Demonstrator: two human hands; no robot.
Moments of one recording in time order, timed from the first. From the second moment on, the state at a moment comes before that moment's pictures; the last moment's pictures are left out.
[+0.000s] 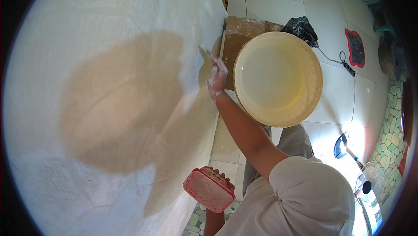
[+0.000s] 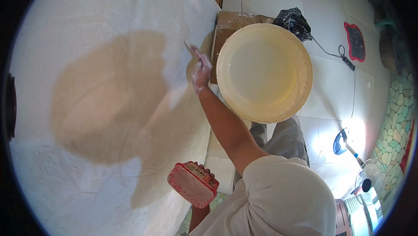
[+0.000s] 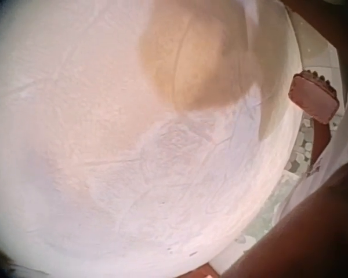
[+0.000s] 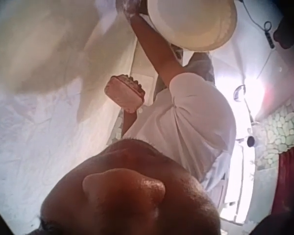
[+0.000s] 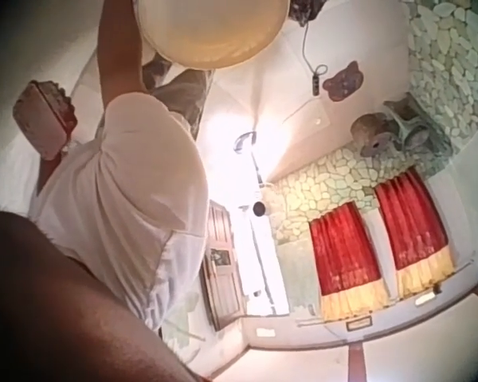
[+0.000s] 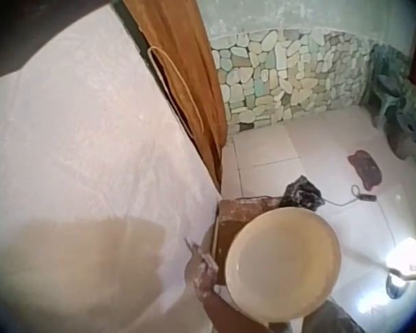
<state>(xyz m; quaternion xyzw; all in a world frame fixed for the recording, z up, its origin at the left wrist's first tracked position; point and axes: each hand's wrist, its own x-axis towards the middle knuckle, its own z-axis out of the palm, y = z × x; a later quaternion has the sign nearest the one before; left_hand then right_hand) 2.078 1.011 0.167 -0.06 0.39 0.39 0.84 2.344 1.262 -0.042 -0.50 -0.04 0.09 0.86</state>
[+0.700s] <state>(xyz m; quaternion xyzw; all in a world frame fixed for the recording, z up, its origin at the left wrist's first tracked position) 2.066 0.959 0.092 -0.08 0.40 0.36 0.84 2.308 1.215 -0.095 -0.52 -0.10 0.11 0.84</state>
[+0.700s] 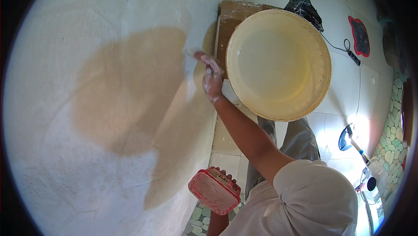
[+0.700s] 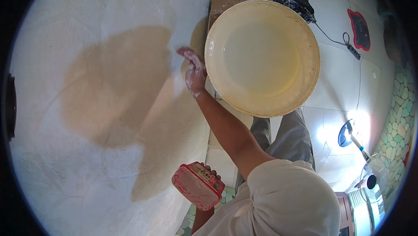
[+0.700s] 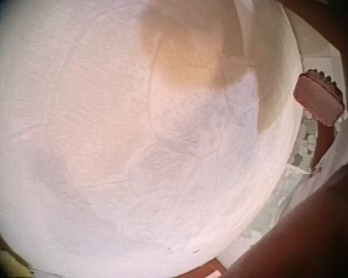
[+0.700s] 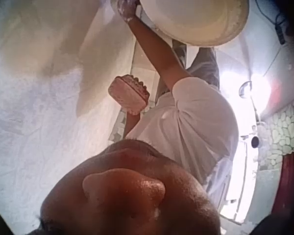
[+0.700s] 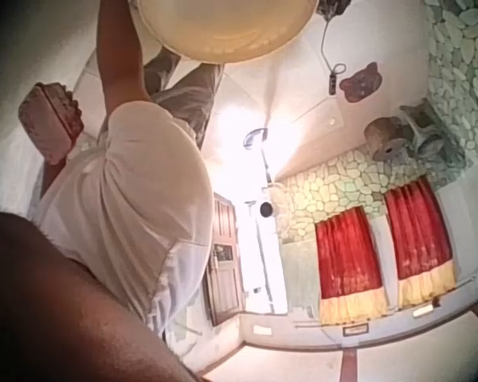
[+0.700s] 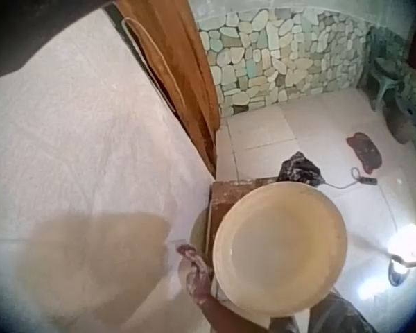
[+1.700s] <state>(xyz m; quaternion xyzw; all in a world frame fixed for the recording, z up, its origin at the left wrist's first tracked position) 2.079 0.792 0.241 -0.11 0.24 0.50 0.82 2.218 1.034 0.086 -0.42 -0.05 0.40 0.81</state>
